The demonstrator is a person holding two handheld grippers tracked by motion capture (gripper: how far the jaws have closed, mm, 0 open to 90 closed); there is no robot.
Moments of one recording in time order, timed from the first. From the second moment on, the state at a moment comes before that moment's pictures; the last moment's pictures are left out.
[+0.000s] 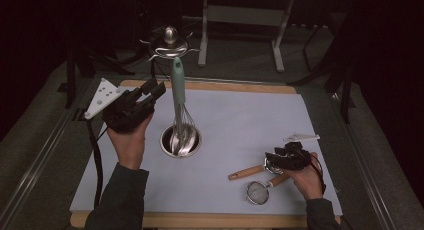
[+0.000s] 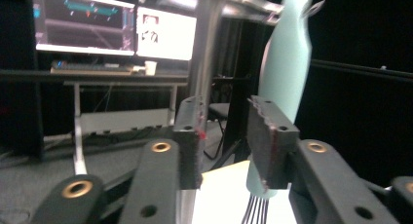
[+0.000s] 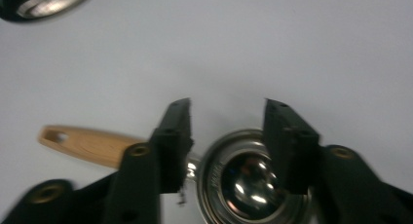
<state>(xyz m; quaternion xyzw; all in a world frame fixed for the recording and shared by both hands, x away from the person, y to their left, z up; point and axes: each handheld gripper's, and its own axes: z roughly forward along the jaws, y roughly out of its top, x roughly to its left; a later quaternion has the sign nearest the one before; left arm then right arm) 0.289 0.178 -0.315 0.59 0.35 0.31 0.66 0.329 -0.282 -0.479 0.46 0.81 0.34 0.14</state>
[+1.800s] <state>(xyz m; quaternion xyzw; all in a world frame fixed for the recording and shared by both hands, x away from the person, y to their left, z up) 0.319 0.194 -0.273 0.55 0.38 0.37 0.65 0.319 -0.311 -0.467 0.45 0.81 0.33 0.19</state>
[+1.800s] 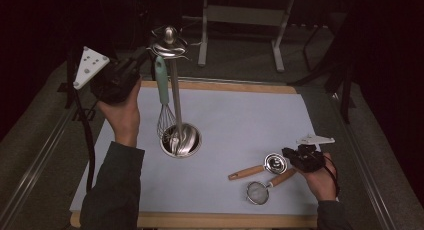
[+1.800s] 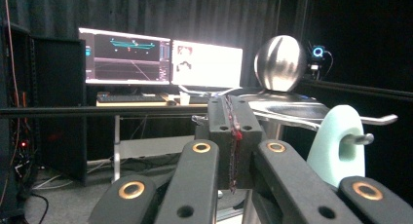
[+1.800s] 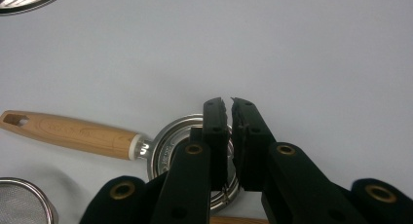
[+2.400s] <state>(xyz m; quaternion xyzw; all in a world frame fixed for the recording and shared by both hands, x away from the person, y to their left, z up) 0.340 0.196 -0.269 0.54 0.40 0.36 0.64 0.318 -0.313 -0.467 0.45 0.81 0.33 0.20</state>
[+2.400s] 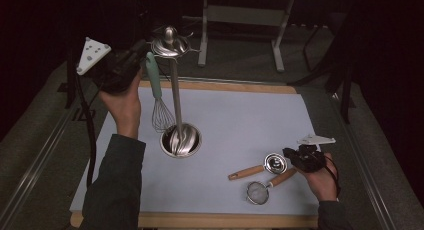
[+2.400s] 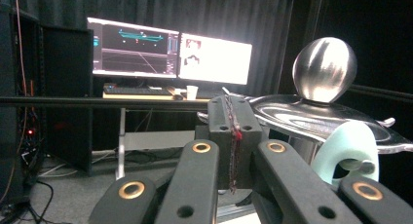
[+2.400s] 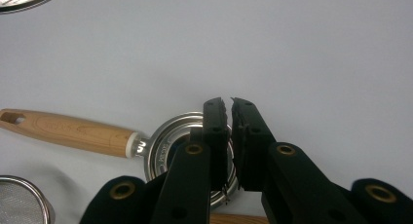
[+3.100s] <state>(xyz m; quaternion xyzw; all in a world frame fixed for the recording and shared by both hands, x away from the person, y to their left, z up) 0.316 0.218 -0.301 0.57 0.42 0.35 0.61 0.318 -0.320 -0.467 0.46 0.80 0.32 0.20</state>
